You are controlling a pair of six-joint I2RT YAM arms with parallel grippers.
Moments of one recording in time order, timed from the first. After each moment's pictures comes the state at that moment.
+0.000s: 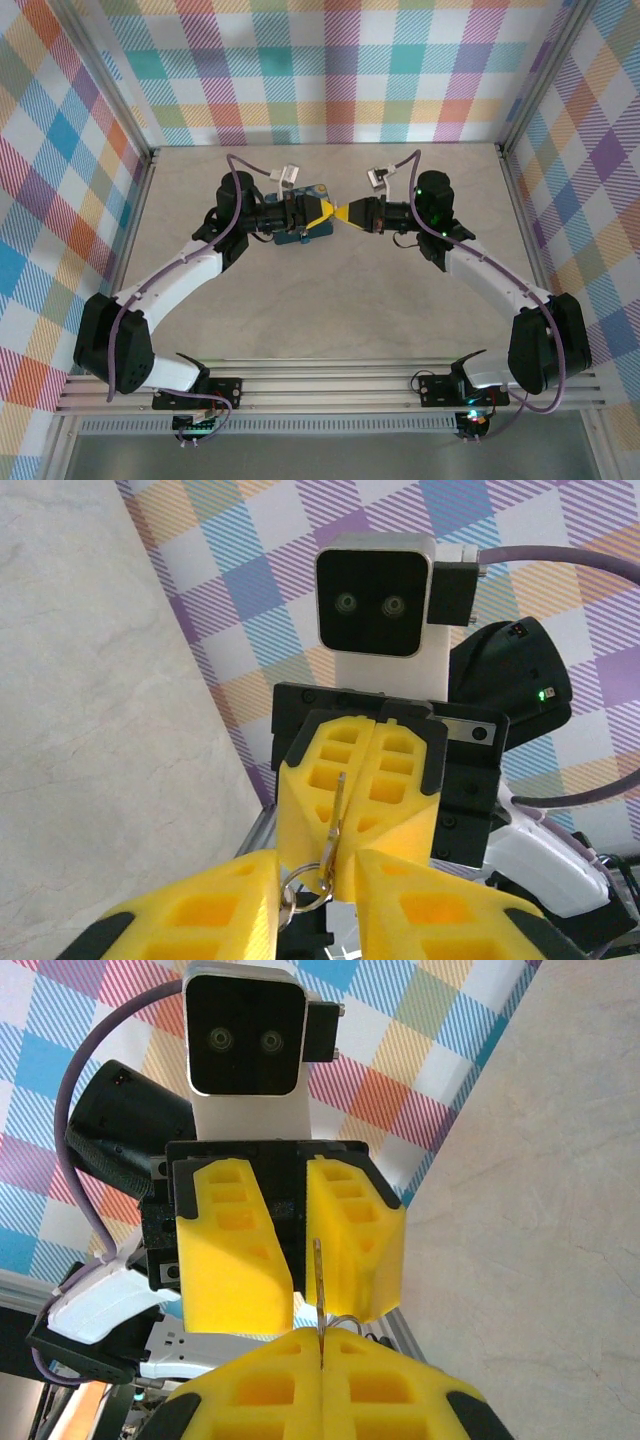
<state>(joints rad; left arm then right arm) -0.47 1.39 1.02 0.24 0.88 -1.03 0.42 1.36 0.95 0.31 -1.03 1.00</state>
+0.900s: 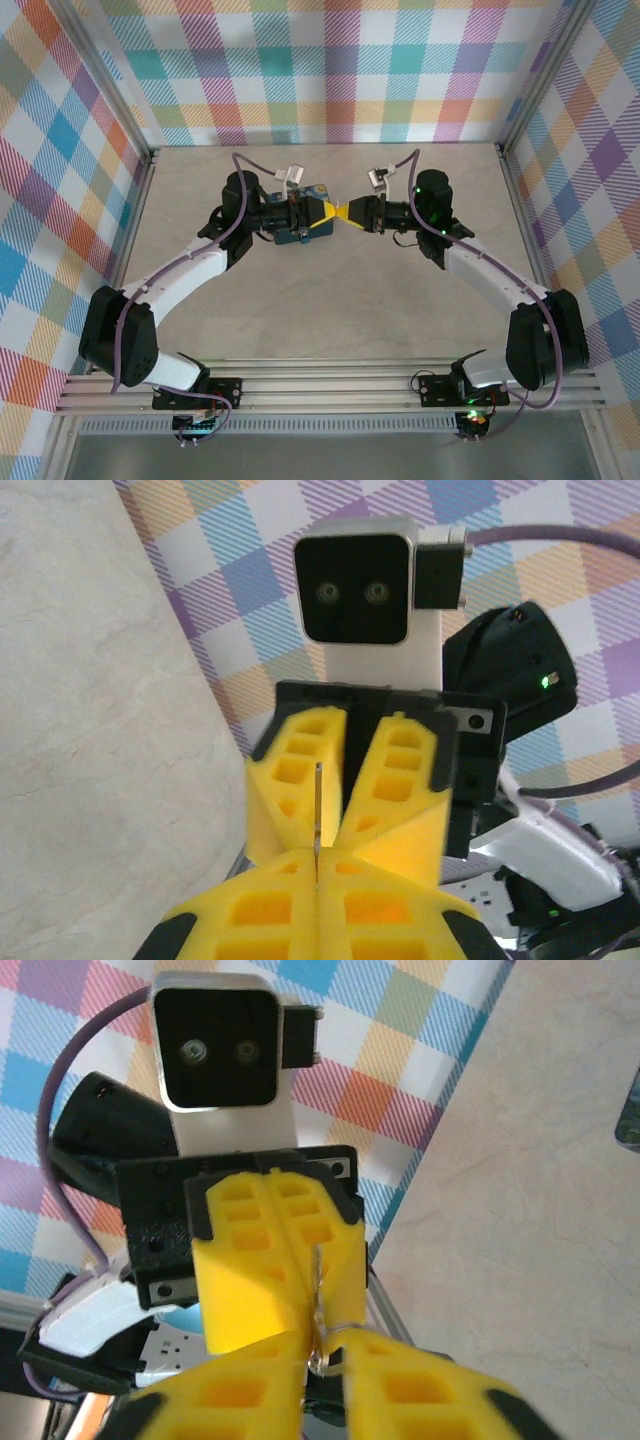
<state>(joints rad) -0.49 1.43 1.03 0.25 0.89 -1.00 0.41 1.38 0.96 0.25 -1.01 0.99</state>
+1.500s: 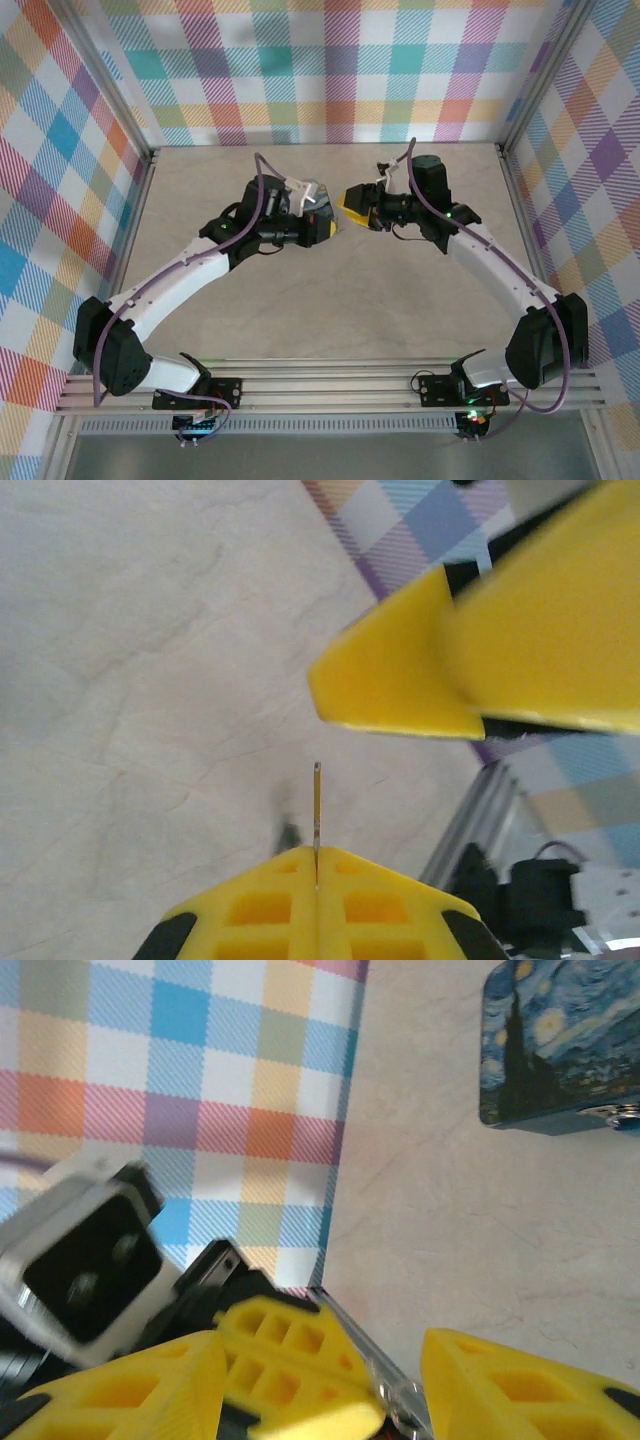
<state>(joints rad) -0.65 1.39 1.20 -0.37 0.43 -0.43 0.43 1.40 1.18 -0.27 -0.79 0.94</state>
